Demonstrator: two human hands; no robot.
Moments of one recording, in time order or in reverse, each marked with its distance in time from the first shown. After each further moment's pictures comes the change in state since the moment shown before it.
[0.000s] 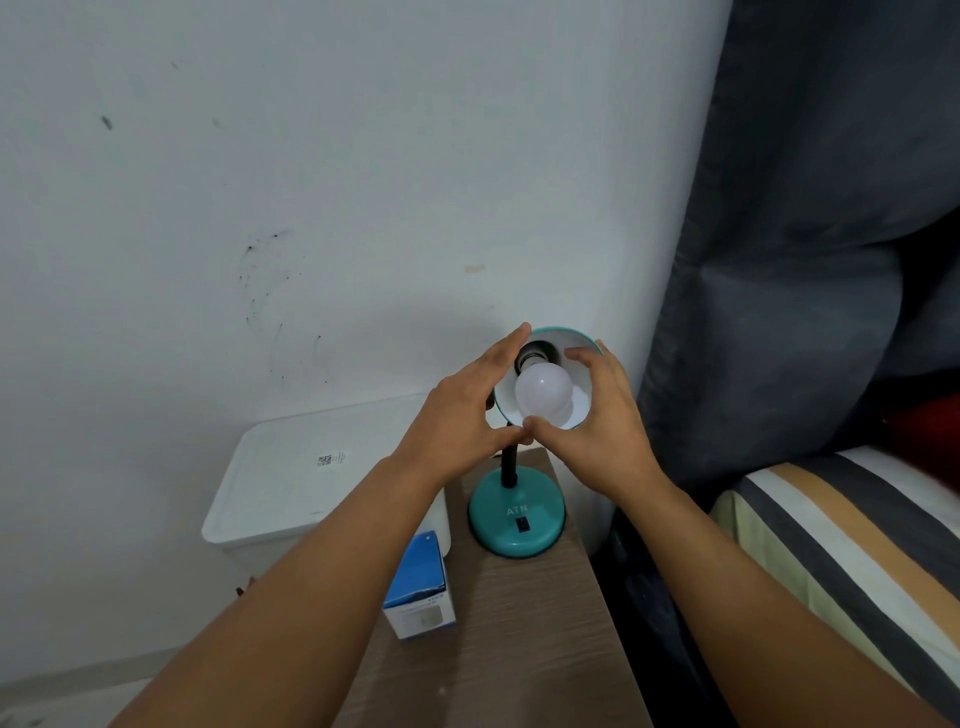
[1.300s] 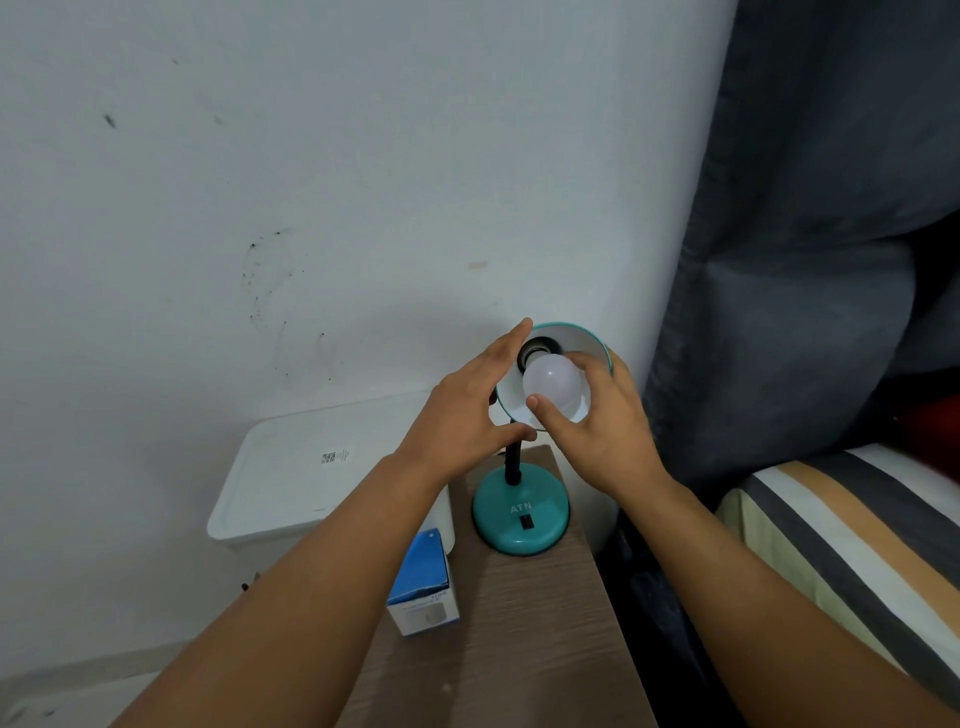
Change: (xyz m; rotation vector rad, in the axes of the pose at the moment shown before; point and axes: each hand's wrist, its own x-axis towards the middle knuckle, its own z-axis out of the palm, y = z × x) left_hand 0.001 -0.001 0.001 0.040 -0.003 0.000; right_hand 0.003 0.004 0.005 -0.101 0.017 0.016
